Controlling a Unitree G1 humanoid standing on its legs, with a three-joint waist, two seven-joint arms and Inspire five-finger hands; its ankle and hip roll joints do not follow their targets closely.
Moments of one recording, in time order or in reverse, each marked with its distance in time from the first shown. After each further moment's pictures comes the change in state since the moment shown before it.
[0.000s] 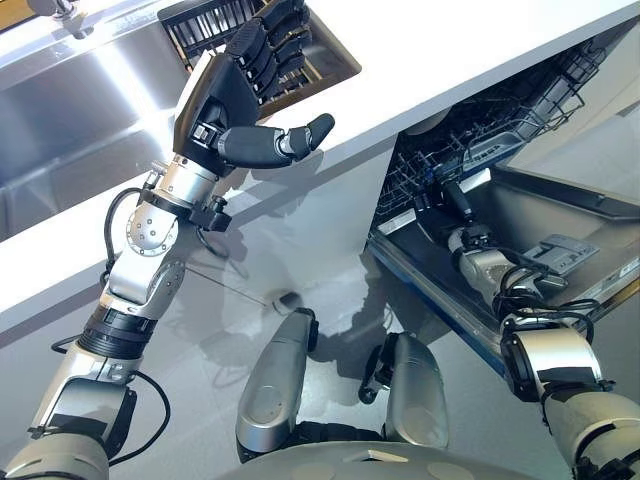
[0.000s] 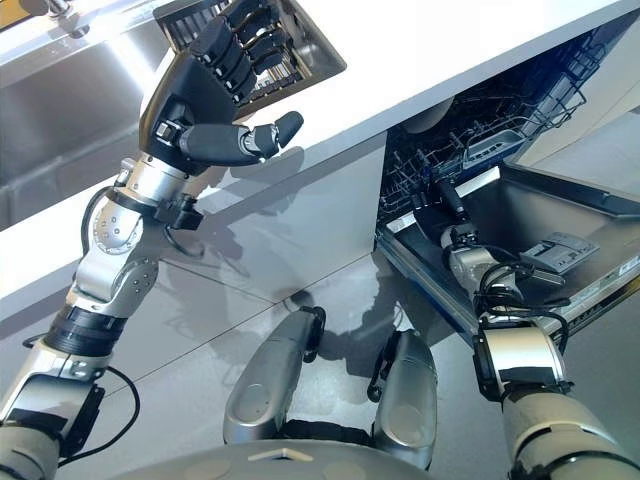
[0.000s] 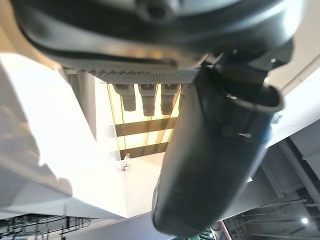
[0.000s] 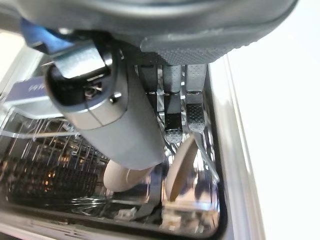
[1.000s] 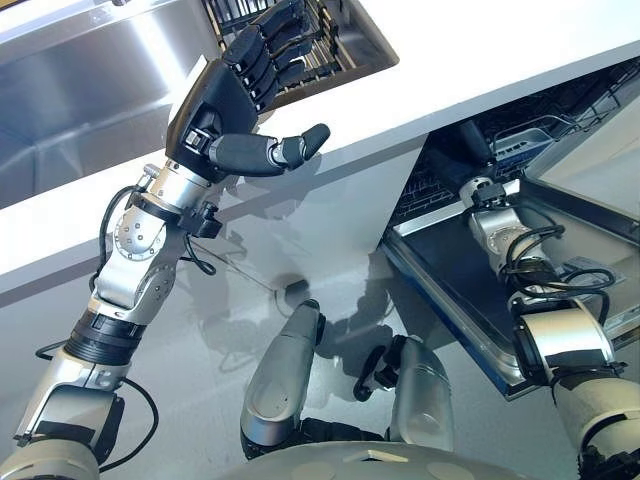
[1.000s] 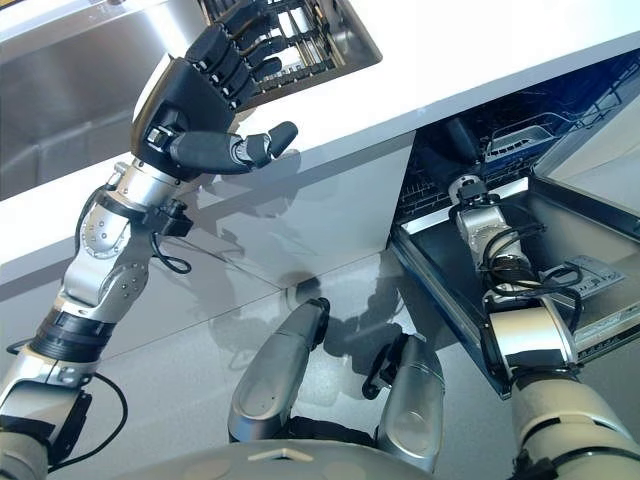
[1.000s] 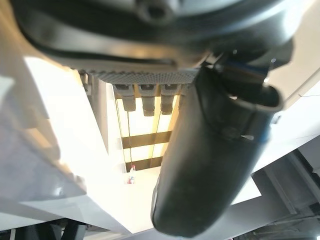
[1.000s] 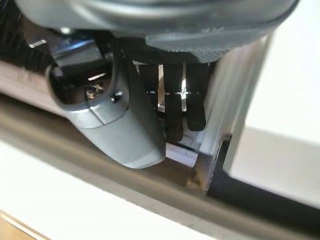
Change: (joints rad) left arm 0.018 0.047 -0.001 -0.007 -0.069 -0.019 -0.033; right arm -0.114 -0.125 0.108 -0.147 -0.349 -0.172 0.136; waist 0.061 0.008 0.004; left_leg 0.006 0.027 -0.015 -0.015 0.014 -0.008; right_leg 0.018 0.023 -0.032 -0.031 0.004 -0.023
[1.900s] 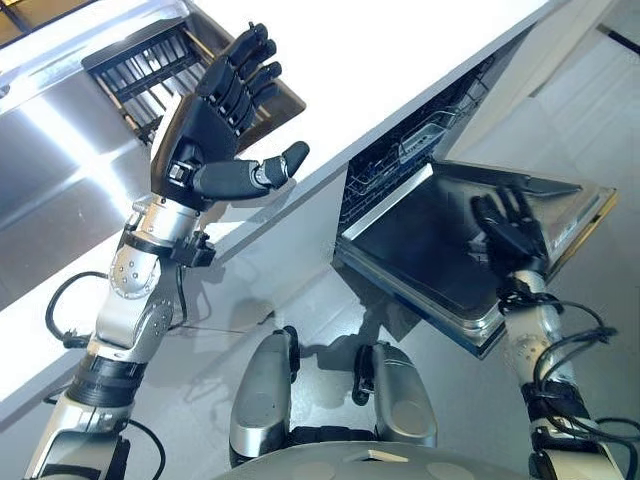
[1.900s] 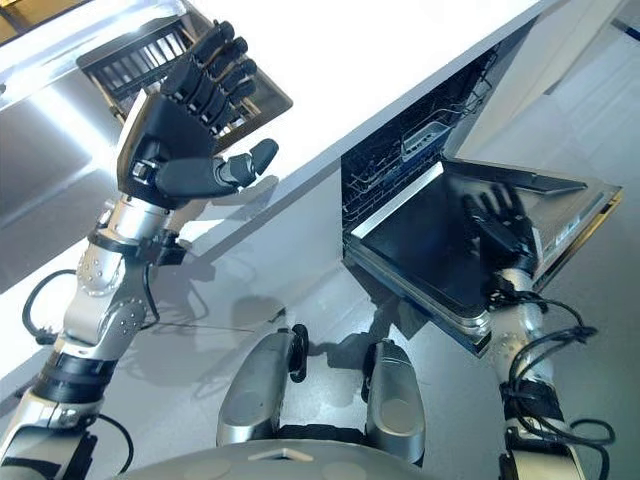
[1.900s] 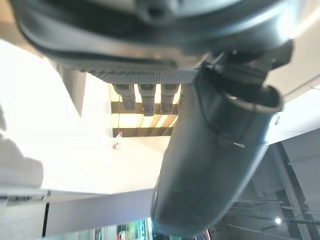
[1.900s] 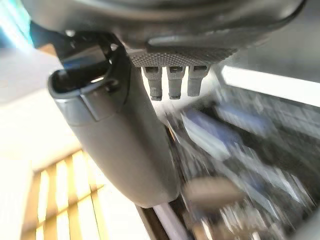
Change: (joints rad) left arm 0.258 -0.092 0.105 -0.124 0.070 0.023 0.040; right arm 0.737 0.126 -0.370 -0.573 -0.492 -0.342 -0.454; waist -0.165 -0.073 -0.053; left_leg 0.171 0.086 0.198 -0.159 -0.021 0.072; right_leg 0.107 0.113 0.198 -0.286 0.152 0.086
